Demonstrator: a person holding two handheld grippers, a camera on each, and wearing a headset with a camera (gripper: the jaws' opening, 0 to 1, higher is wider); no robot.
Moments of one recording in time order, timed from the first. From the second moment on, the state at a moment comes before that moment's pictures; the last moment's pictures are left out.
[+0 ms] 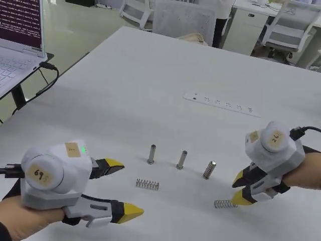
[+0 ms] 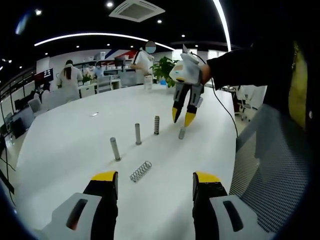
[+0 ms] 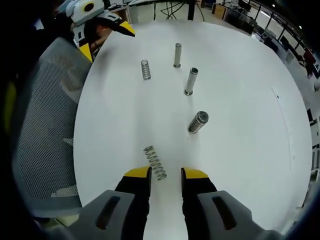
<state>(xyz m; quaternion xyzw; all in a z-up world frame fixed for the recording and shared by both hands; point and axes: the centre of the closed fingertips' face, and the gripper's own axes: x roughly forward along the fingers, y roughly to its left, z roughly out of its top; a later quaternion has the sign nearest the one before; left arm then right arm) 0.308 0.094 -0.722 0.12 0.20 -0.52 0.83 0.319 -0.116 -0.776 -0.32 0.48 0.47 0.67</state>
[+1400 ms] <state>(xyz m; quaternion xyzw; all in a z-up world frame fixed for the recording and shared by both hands) 0.306 0.095 -0.719 0.11 0.20 -0.52 0.83 0.302 -0.118 -0.799 -0.36 0.48 0.49 0.63</state>
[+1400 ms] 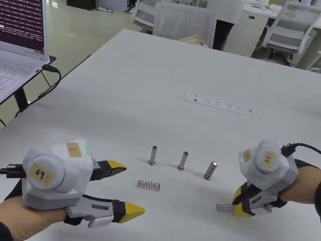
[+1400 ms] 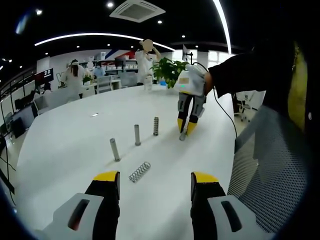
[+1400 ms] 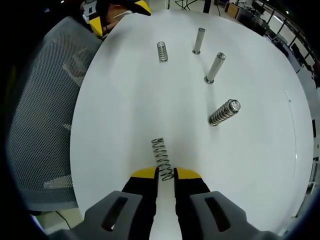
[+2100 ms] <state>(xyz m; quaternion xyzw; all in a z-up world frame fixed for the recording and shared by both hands) 0.299 0.090 -0.718 0.12 0.20 -0.53 0.81 0.300 -0.102 -0.795 -0.36 0.46 0.51 0.63</state>
